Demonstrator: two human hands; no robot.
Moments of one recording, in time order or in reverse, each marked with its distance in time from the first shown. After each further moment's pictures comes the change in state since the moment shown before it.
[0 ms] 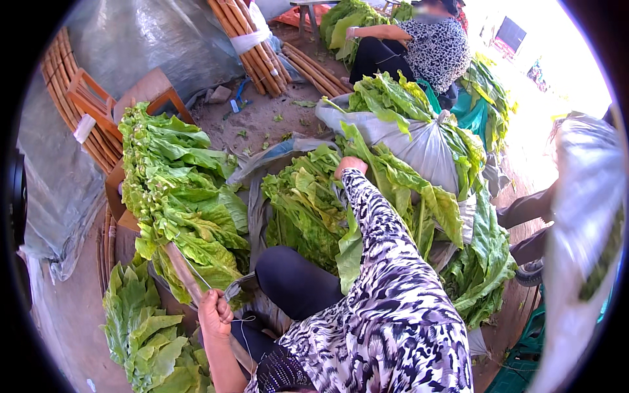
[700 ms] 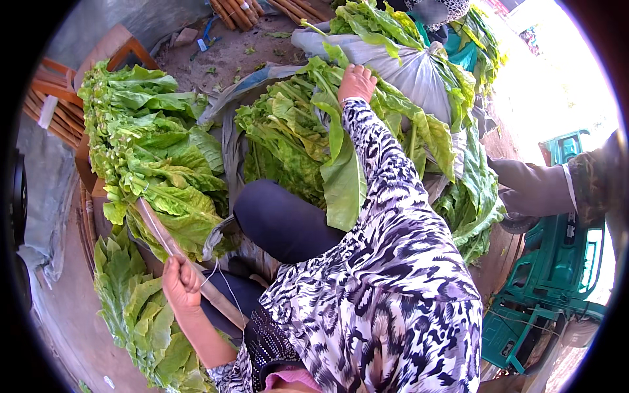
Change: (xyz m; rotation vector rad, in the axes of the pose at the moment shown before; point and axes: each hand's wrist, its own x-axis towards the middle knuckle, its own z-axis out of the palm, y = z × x) left_hand -0.018 0.031 -0.032 -0.068 -0.100 0.057; right_hand -0.034 0.032 -0.015 -0.121 0.750 -0.038
